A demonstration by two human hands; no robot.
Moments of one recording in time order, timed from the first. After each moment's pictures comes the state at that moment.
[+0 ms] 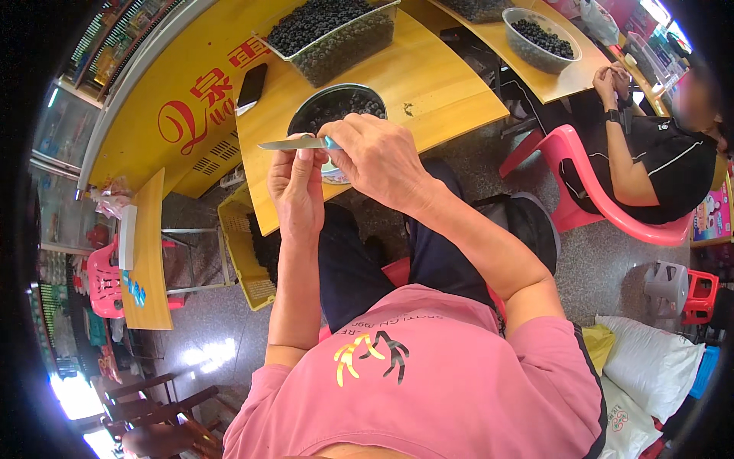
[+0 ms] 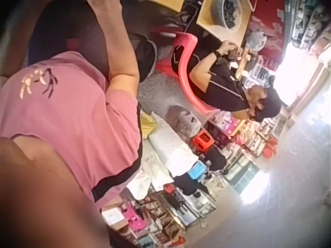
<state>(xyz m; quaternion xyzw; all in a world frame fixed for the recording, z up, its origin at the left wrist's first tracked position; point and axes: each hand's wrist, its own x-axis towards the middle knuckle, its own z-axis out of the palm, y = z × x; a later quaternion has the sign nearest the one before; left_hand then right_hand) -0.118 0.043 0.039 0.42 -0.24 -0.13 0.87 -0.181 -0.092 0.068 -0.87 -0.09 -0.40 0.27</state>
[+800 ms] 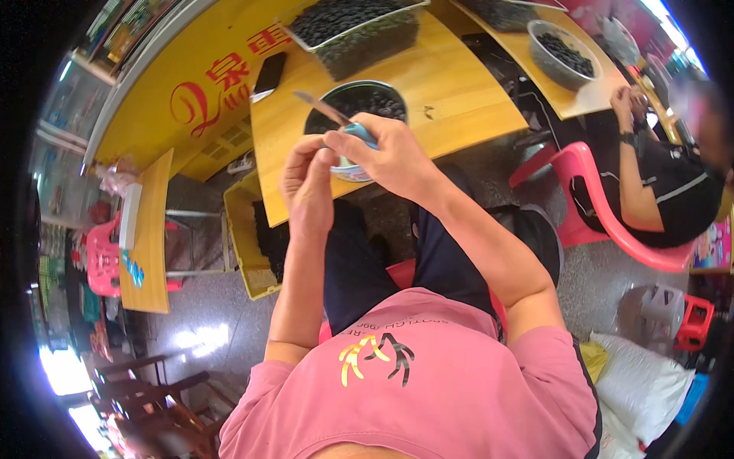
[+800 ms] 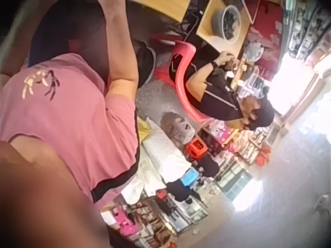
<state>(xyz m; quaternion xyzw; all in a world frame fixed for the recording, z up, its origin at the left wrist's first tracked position) -0.113 0.055 0.031 0.46 -0.27 -0.09 0.84 -0.171 -0.086 0.073 -0.74 -0.02 -0.15 0.66</state>
